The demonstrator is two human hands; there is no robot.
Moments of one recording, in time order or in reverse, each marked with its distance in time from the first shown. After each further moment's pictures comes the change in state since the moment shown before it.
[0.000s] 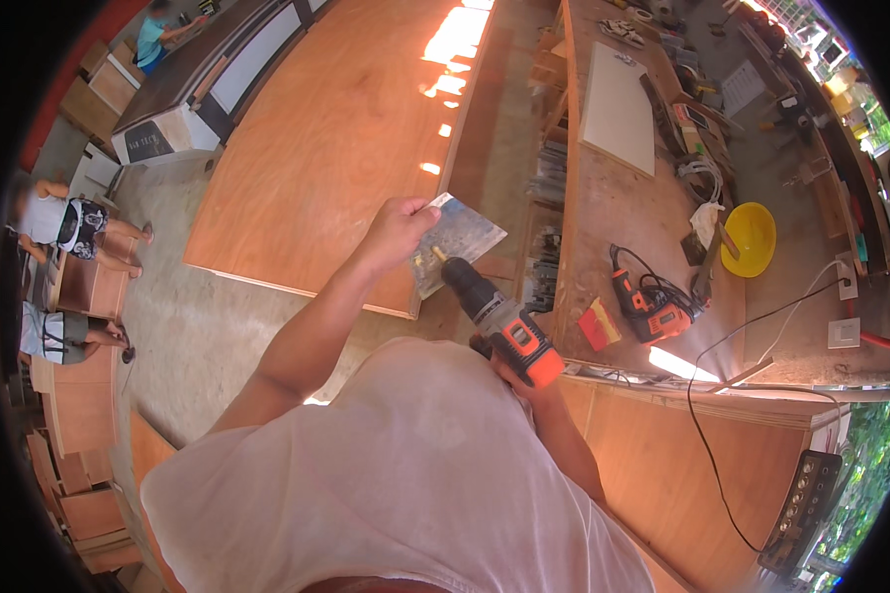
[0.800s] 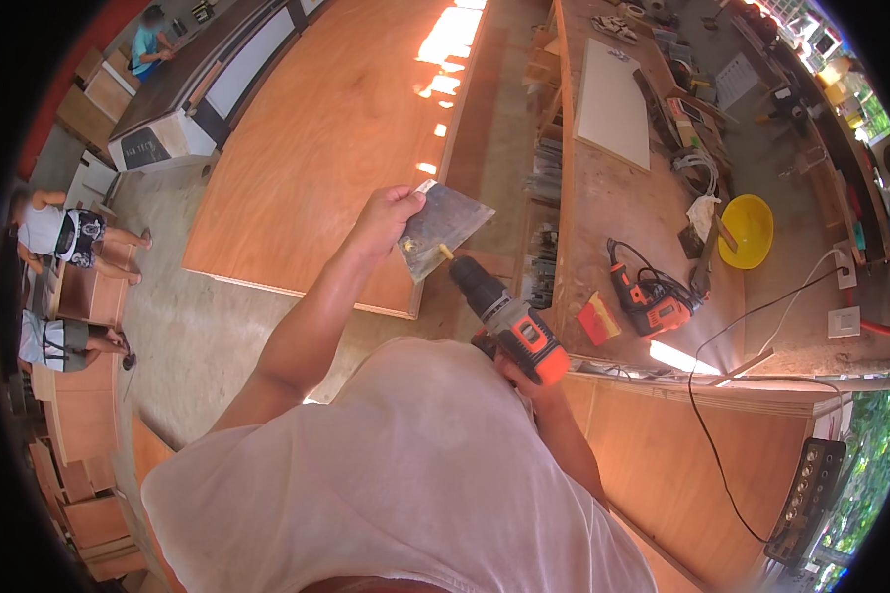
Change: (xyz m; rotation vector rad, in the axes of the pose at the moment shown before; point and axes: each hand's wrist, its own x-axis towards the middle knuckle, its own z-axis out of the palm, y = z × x) left_hand 0.011 -0.005 -0.009 -0.328 -0.020 -0.091; right_hand -0.011 -0.002 -0.002 0.200 0.029 0.043
